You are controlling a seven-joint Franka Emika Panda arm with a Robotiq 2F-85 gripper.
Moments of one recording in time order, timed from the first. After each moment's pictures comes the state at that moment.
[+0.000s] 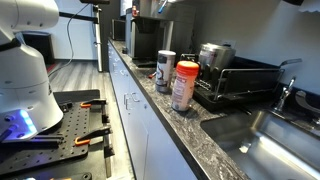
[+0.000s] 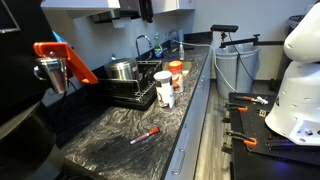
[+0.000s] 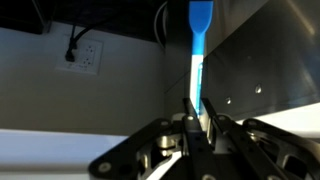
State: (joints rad) arm -0.66 -0.31 1.15 -2.03 0.02 2.79 0.26
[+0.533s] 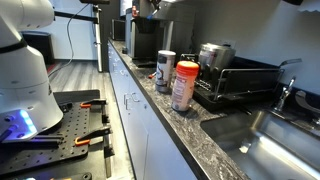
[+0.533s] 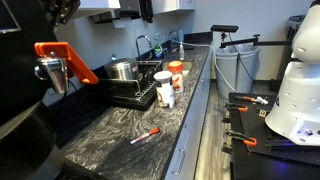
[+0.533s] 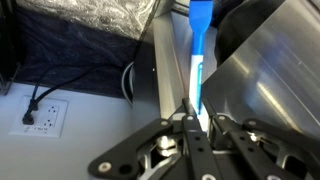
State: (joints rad) arm -0.44 -0.17 1.00 -1.99 0.10 2.54 0.17
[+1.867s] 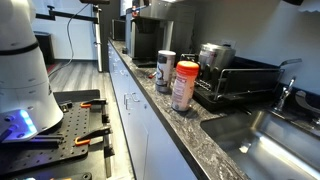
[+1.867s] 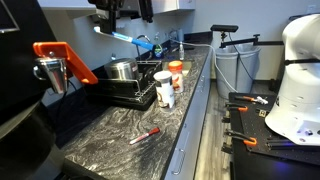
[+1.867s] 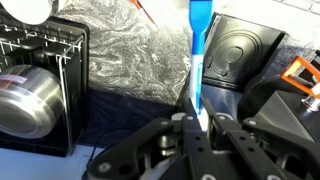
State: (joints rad) arm 0.13 -0.27 0.47 -1.99 -0.03 2.07 0.36
